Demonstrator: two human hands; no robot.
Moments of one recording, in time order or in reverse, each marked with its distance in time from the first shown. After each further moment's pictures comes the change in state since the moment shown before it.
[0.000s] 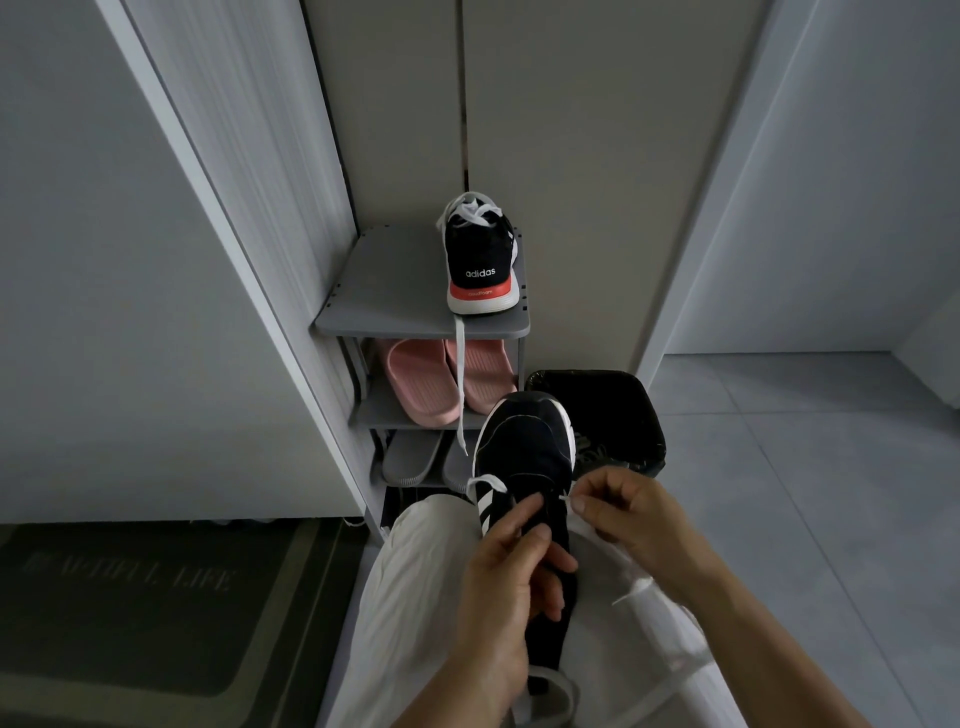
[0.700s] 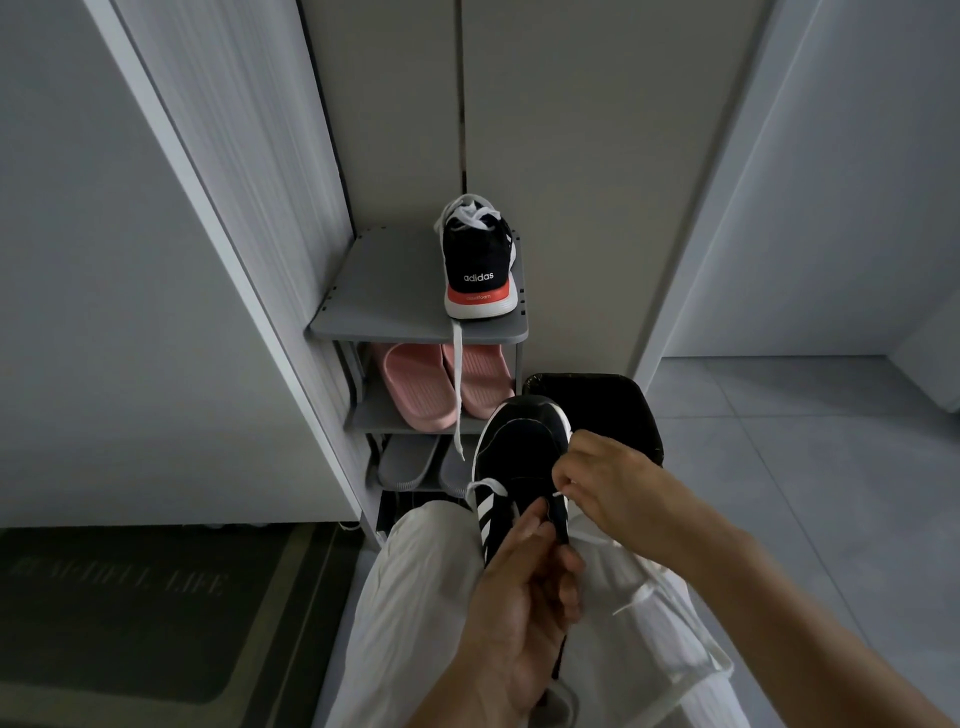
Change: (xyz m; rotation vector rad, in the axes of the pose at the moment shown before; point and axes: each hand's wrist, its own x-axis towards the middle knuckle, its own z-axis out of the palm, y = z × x) left_hand 0.004 -0.005 0.006 -0.347 -0.163 -0.137; right_hand 0.023 -0.040 -0.010 -1.278 -0.223 -0.723
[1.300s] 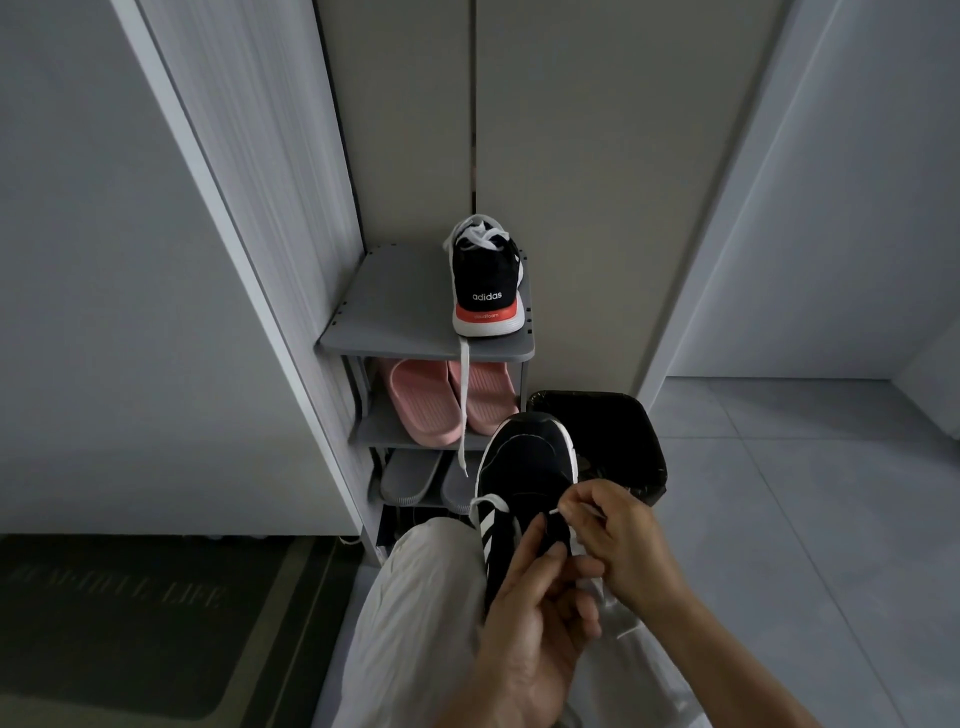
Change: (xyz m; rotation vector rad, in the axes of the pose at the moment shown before) left_hand 0.000 0.000 0.007 -0.028 -0.007 0.017; right_hand -0.009 -0.023 0.037 0.924 0.311 0.642
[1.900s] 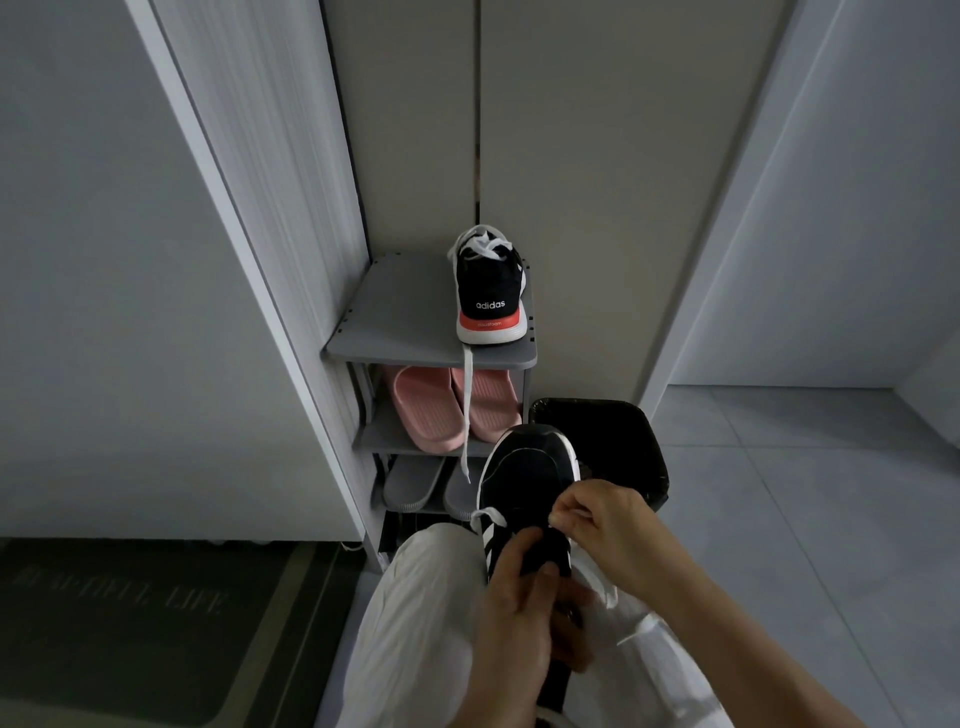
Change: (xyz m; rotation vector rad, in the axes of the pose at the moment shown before) left_hand 0.000 0.001 -0.011 0.569 0.055 0.212; right_hand 0.013 -0.014 -0.010 -0.213 -0.176 -0.070
